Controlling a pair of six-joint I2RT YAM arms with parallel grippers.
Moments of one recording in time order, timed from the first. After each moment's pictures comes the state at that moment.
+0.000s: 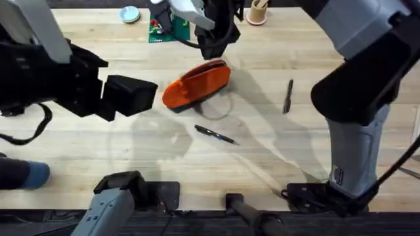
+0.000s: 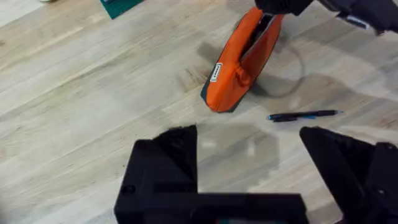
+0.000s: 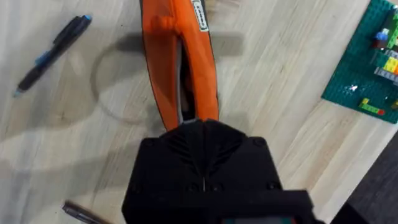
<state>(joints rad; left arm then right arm) 0.18 0.88 1.29 -1.35 0.40 0.52 0.63 2.27 2.41 -1.50 -0.23 -1.35</state>
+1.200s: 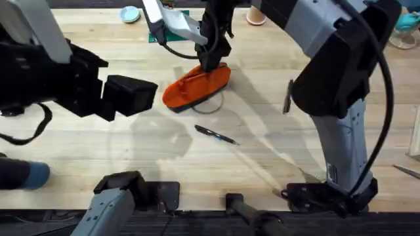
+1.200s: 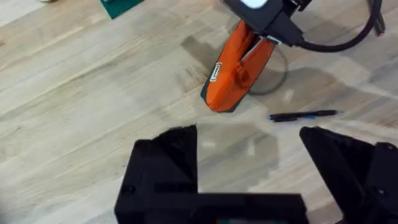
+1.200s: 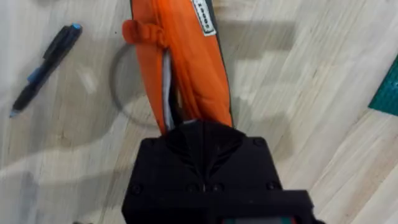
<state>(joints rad) 0.18 0.88 1.29 -1.35 0.40 0.52 0.63 2.39 2.41 -1.48 -0.24 -1.28</state>
